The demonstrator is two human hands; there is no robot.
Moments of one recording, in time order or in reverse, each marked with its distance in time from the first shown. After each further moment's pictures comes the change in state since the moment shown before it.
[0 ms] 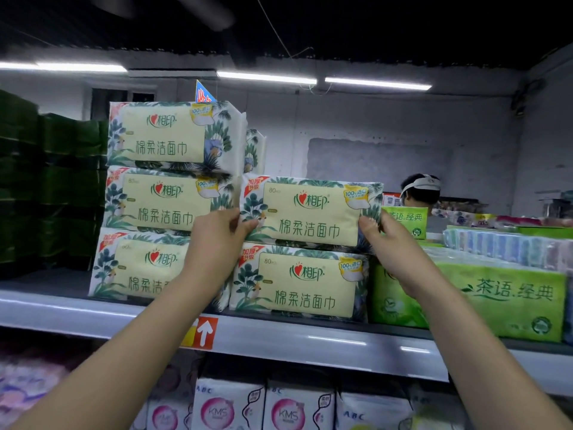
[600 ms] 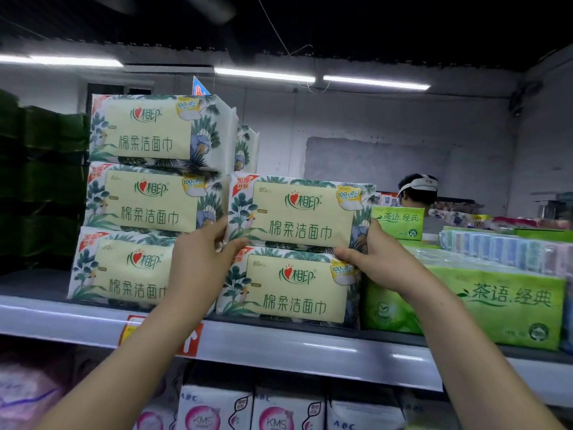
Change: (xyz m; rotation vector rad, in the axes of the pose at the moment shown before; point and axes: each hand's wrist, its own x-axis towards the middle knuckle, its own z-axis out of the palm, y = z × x) left_hand -0.021 -0.007 0.010 -0.003 0.090 -0.013; right_hand 0.002 0.002 -0.003 -0.247 -0.163 0.007
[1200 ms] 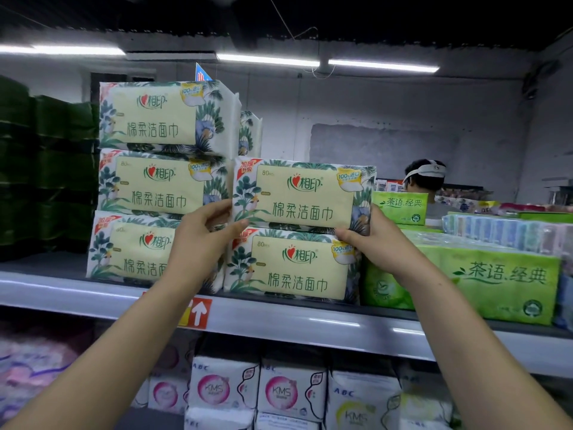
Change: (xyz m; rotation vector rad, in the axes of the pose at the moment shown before) left_hand -0.006 0.001 -0.015 -0.440 -0.124 -0.204; right_hand -0.006 0.004 0.007 0.175 0.057 0.030
